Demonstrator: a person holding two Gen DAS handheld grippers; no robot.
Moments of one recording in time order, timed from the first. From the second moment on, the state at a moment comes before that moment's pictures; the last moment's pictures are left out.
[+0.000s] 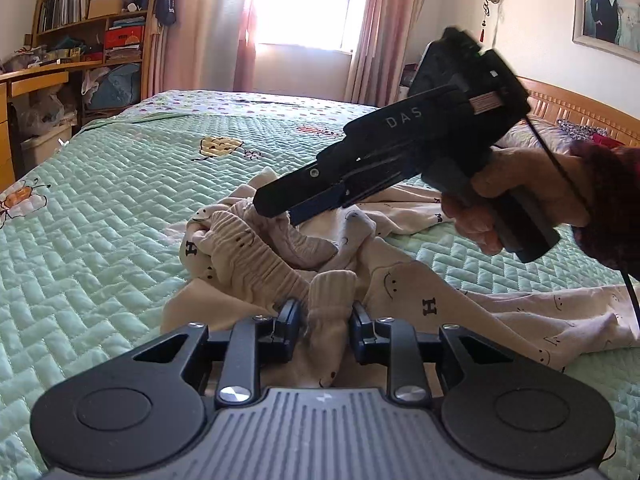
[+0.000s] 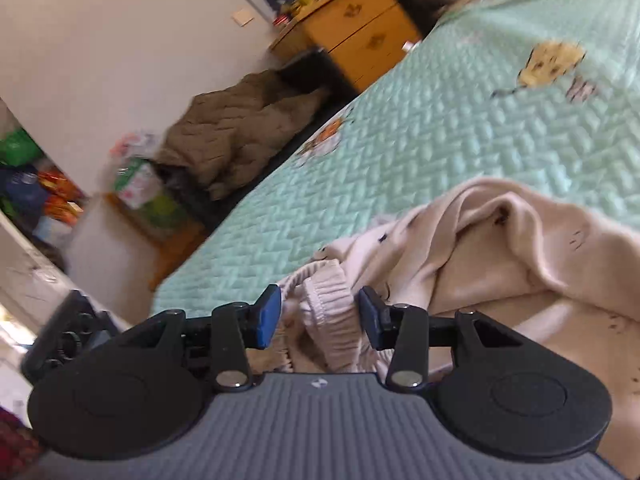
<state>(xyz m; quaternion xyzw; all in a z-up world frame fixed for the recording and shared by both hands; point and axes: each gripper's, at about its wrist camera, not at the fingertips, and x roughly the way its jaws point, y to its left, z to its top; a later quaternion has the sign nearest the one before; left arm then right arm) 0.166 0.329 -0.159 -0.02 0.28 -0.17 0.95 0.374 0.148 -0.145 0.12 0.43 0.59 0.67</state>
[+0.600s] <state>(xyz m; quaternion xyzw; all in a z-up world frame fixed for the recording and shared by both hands) 0.168 0.337 -0.158 -0.05 0.27 -0.15 0.95 0.340 0.151 -0.117 -0.04 0.40 0.58 0.71</state>
